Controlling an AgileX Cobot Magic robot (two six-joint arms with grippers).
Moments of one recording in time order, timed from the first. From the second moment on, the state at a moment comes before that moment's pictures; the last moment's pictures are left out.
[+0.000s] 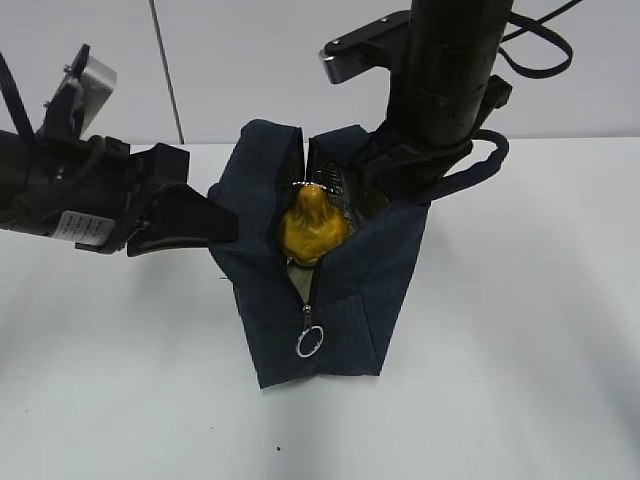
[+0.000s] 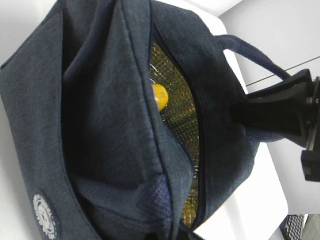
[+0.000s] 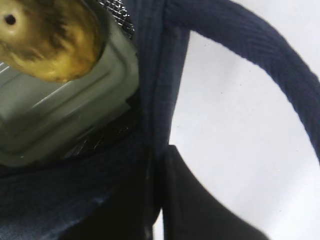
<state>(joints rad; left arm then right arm) -0.28 1.48 -0.83 -1.32 0.75 0.90 0.50 1.89 -1.69 -0.18 1.21 0.02</state>
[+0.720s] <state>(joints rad) -0.28 1.49 -0.83 -1.34 0.82 0.90 0.50 1.96 -1.69 -0.08 1.16 -0.07</state>
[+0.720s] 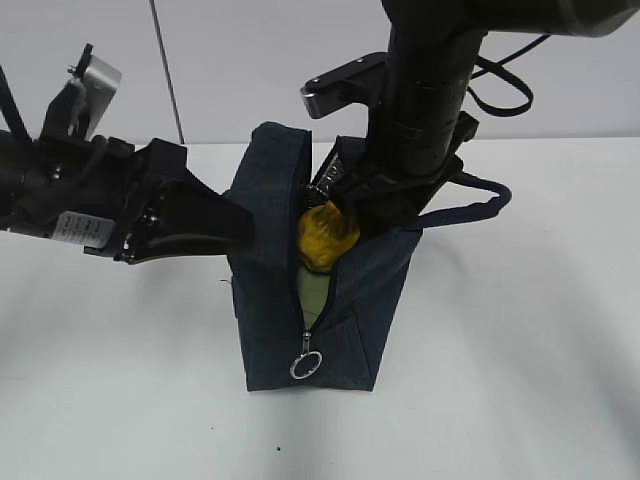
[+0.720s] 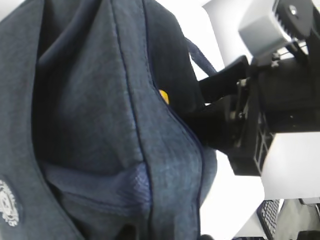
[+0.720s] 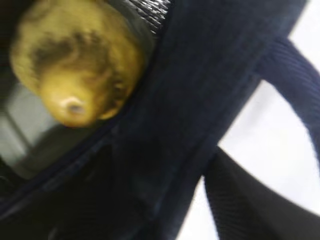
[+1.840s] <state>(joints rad) -0.28 1.49 -0.83 -1.34 0.89 0.90 0.50 1.62 -1.69 0.19 1.24 -0.20</state>
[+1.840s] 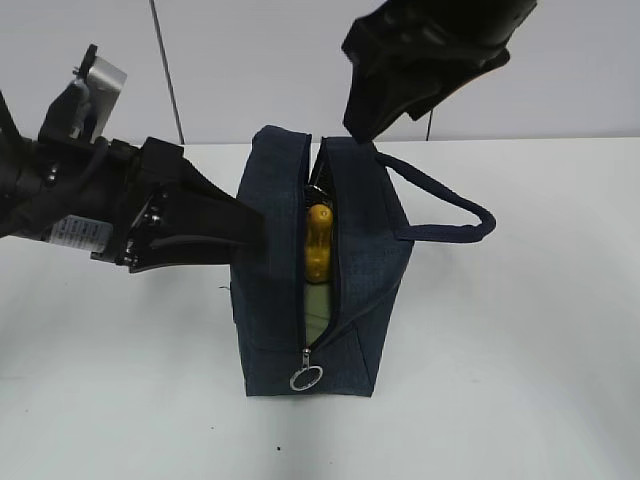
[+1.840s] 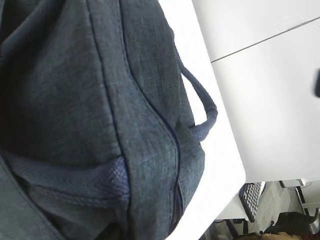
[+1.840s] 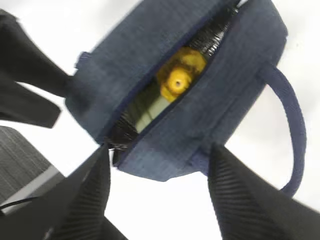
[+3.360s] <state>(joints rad) -0.41 1.49 -0.83 -1.18 0.64 0.98 0.50 1.11 -0.83 0.65 0.83 -0.58</state>
